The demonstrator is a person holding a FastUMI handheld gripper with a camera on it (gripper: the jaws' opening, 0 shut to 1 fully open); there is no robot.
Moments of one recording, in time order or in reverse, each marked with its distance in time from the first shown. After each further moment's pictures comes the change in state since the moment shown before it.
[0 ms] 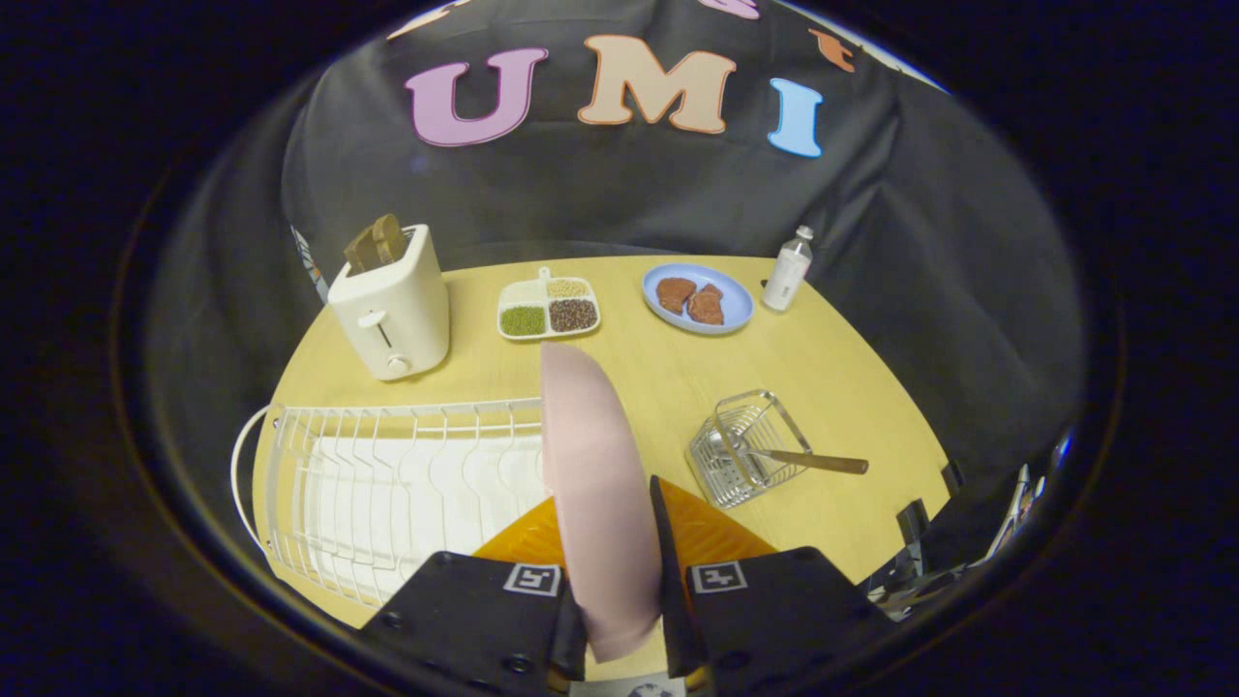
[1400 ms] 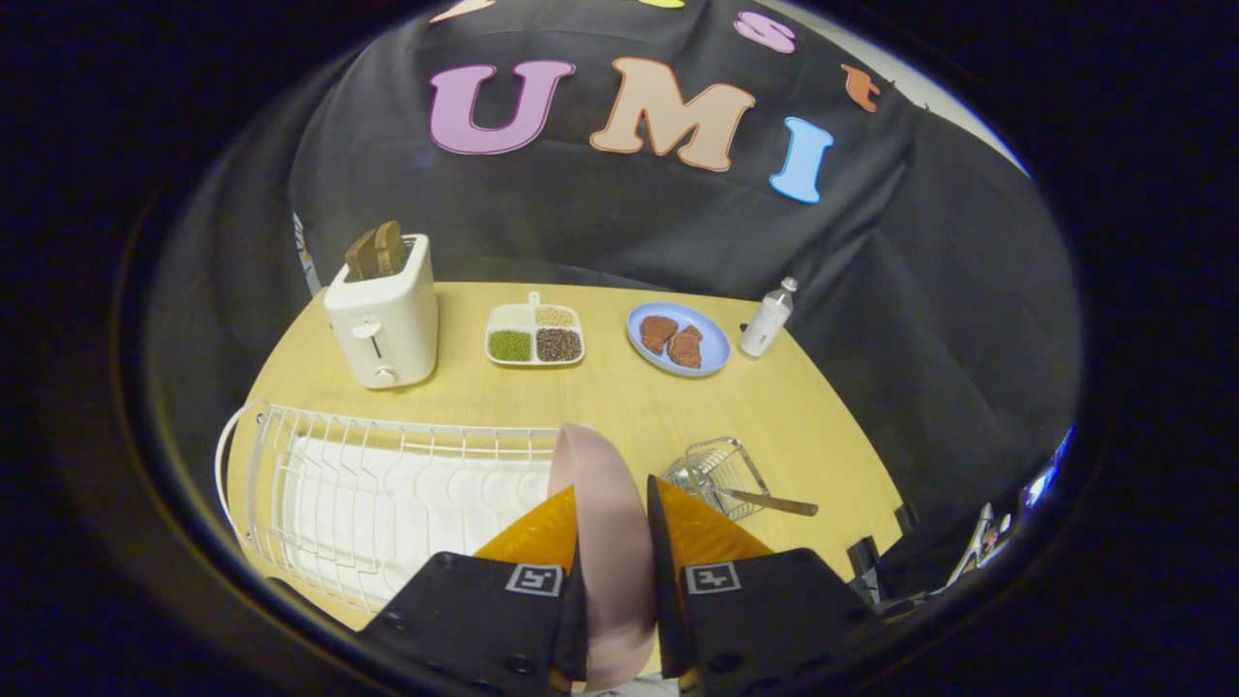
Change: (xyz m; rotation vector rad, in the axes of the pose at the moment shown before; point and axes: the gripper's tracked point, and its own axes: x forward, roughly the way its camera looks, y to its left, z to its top) arm -0.019 -0.002 0.032 -0.105 -0.072 -0.079
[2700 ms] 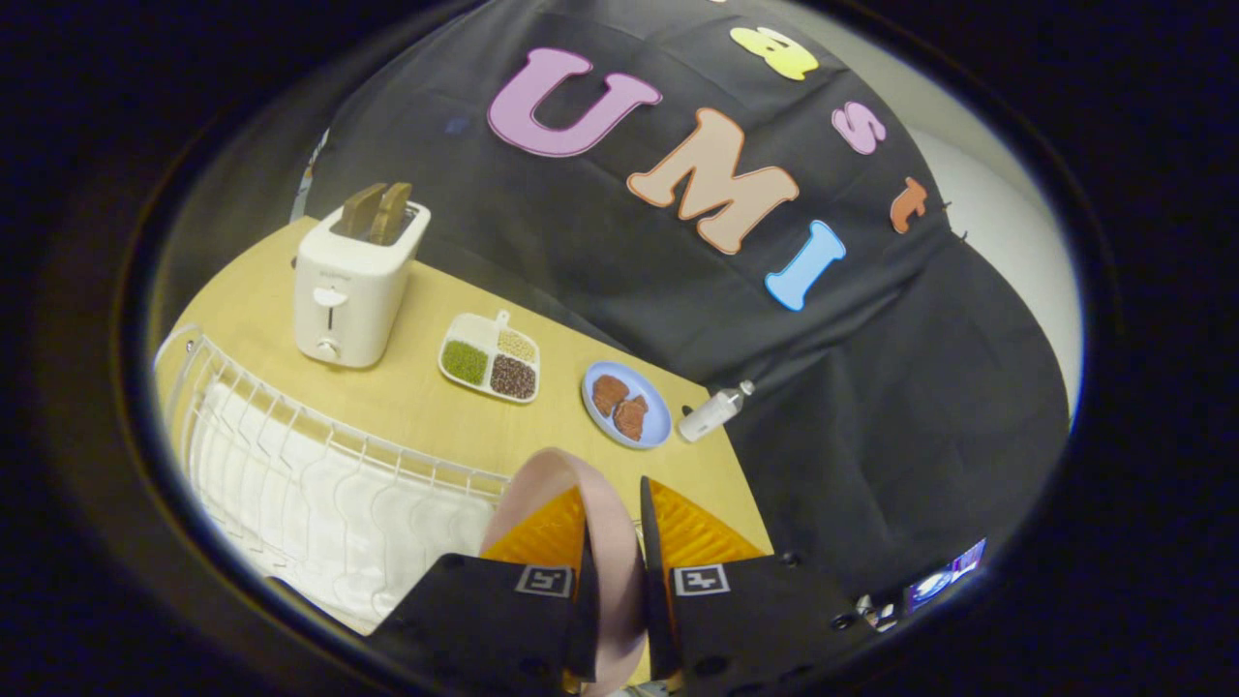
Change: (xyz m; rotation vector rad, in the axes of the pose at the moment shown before) arm 0.007 0.014 0.070 -0.312 -0.182 -0.189
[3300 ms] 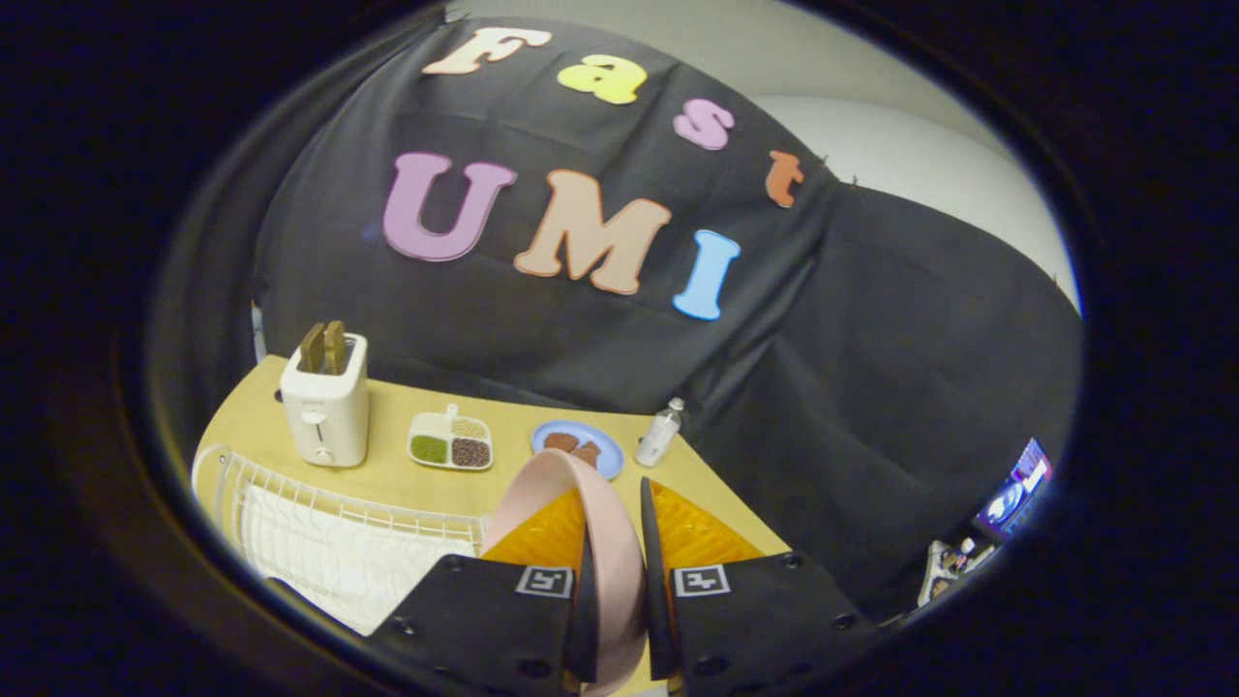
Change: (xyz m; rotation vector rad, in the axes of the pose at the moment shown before) arm -0.074 -0.136 -0.031 0.366 -0.154 -0.141
